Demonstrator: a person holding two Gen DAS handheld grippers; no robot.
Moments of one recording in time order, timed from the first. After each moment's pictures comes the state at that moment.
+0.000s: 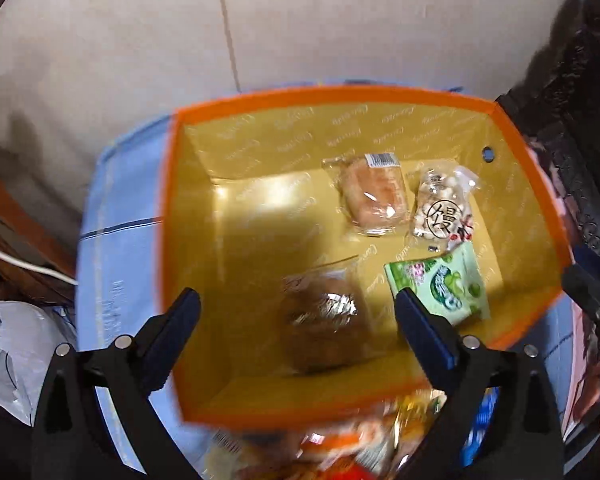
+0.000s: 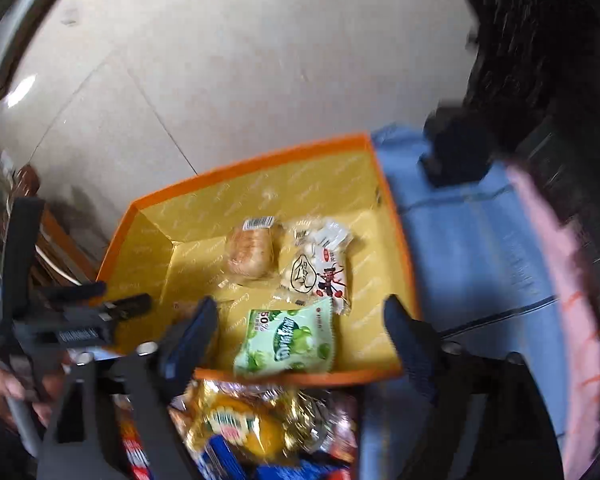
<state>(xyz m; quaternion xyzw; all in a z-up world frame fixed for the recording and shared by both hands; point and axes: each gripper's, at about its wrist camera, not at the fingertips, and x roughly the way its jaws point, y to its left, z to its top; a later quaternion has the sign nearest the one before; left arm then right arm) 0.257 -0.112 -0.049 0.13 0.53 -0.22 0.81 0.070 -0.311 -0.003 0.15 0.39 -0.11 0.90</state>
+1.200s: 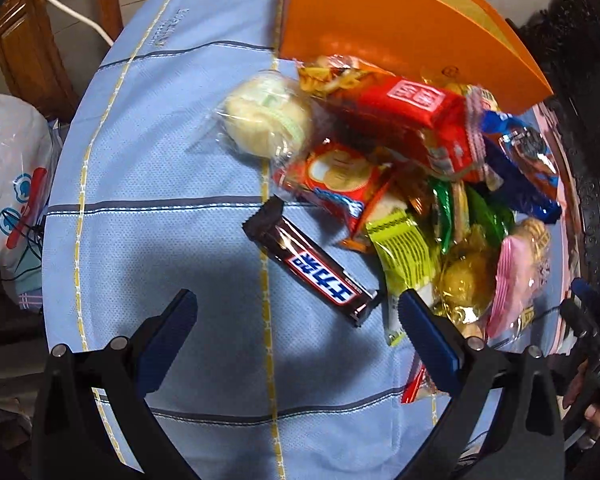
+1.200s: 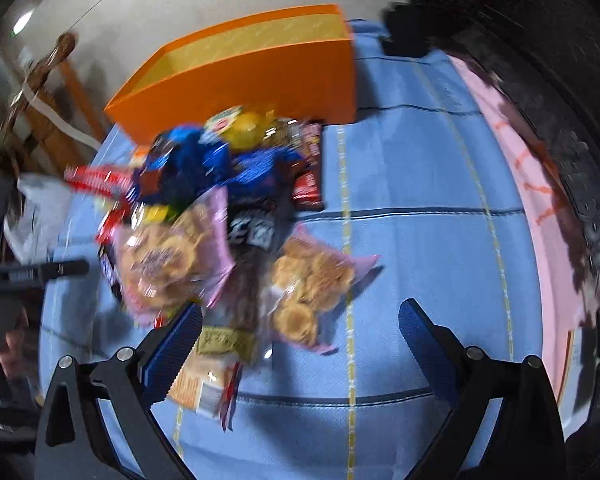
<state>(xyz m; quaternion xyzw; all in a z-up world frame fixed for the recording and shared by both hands) 0.059 0.039 -0.123 0.05 0.64 -0.20 0.74 -0.122 -0.225 -0.066 0.10 0.52 -0.09 0.85</state>
